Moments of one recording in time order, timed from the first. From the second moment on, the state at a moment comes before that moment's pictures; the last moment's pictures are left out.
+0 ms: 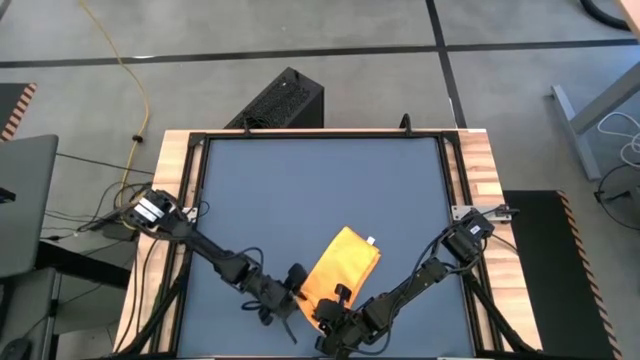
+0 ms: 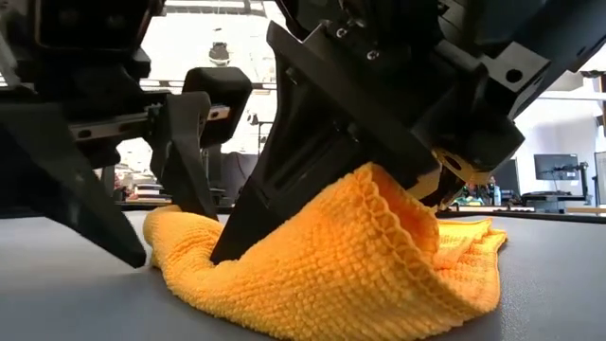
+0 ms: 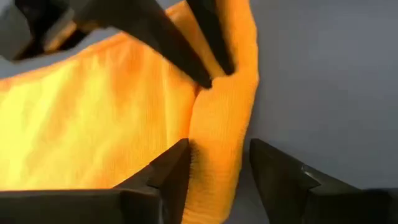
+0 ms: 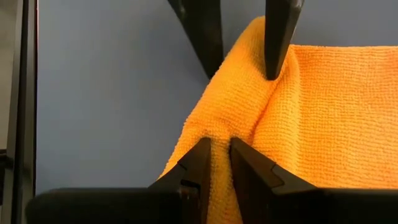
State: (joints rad) left arm -0.55 1.85 0.84 0.30 -0.18 0.36; right arm 0.65 2.31 1.58 -0.25 0.55 0.94
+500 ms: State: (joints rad) left arm -0.46 1.85 0.84 0.30 0.05 0.15; right arm 0.65 2.30 1.74 -0.44 0.53 0.94
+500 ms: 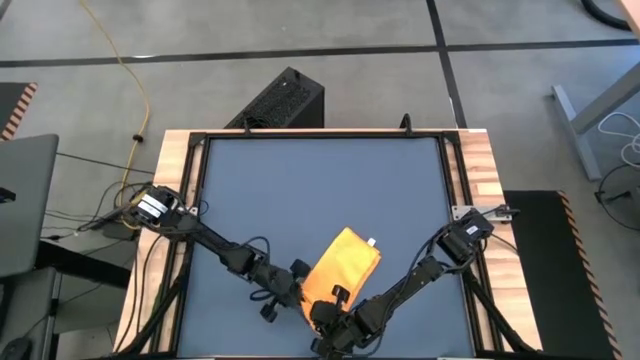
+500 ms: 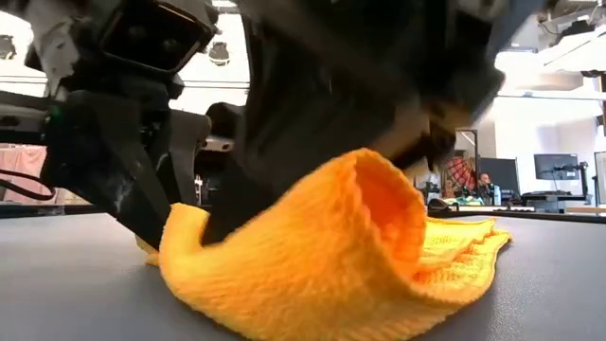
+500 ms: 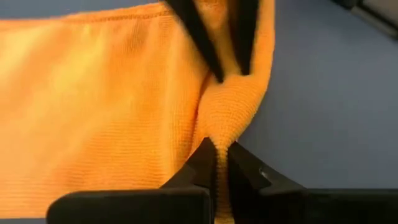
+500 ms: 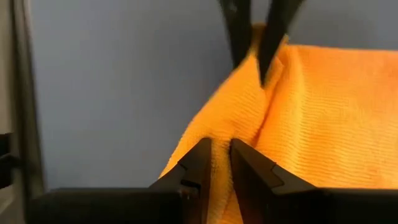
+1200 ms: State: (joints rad) left arm -0.28 1.85 0.96 -0.02 0.40 -0.18; right arm 0.69 2.28 1.78 -0.35 0.65 0.67
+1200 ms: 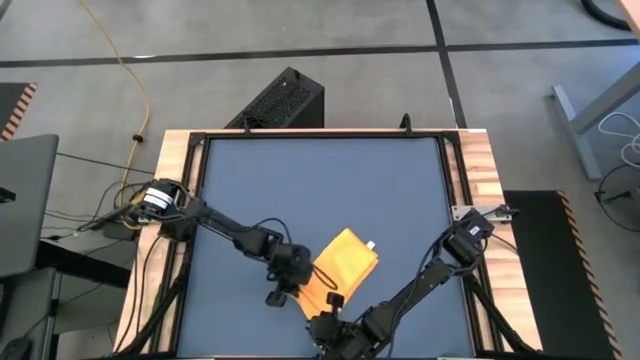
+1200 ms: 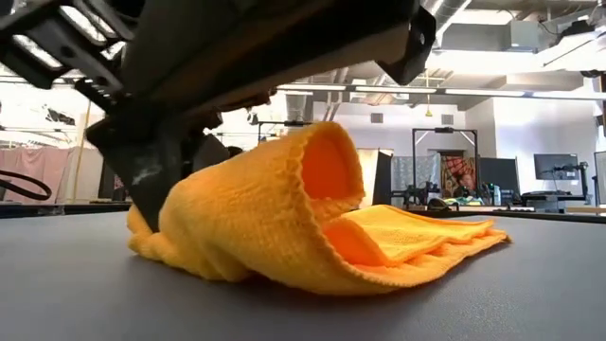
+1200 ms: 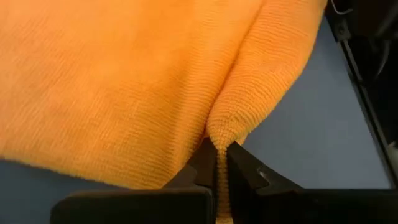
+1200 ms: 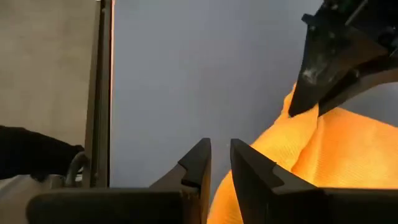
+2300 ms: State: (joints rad) left arm -0.19 1.84 0.97 -0.12 0.66 -0.11; right arm 0.63 2.27 1.60 -0.34 0.61 1.10
